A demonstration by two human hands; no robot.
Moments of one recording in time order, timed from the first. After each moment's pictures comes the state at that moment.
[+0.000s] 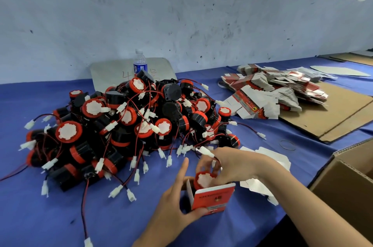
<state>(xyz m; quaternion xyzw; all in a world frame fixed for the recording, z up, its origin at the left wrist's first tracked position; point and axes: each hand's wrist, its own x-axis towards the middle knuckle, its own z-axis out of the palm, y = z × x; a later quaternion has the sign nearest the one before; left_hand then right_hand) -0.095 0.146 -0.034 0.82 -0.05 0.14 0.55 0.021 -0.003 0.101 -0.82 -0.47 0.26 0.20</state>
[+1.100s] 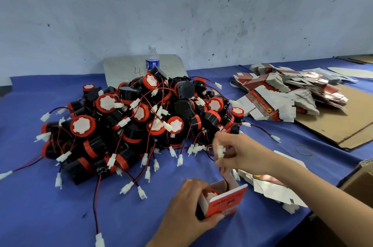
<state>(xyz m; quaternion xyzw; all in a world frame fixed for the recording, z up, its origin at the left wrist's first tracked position) -0.101 0.142 -0.030 0.90 -0.05 0.16 0.40 0.038 0.001 0.096 -0.80 -0.46 0.17 0.33</state>
